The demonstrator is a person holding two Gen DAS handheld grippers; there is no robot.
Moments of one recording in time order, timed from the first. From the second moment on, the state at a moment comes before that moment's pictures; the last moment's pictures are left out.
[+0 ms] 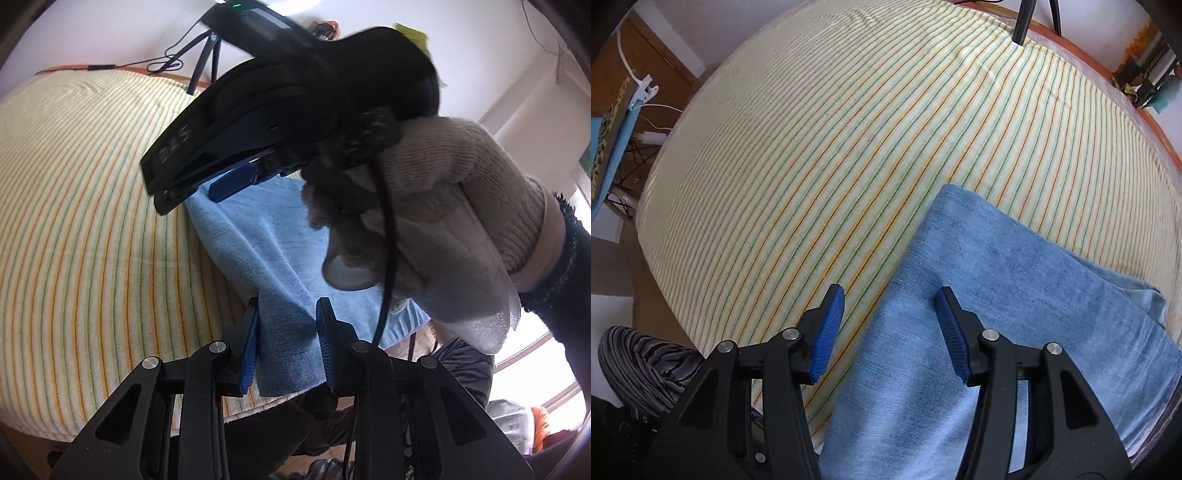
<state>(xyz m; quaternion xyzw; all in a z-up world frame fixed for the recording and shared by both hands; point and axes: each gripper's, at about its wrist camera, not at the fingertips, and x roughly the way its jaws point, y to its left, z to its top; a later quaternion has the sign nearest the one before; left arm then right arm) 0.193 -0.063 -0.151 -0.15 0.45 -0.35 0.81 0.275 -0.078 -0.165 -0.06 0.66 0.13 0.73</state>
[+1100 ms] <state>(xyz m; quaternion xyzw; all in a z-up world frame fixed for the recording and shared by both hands) 0.189 -0.094 -0.160 -0.17 0.47 -0.34 0.80 0.248 -0.168 -0.122 0.05 0.60 0.18 0.78</state>
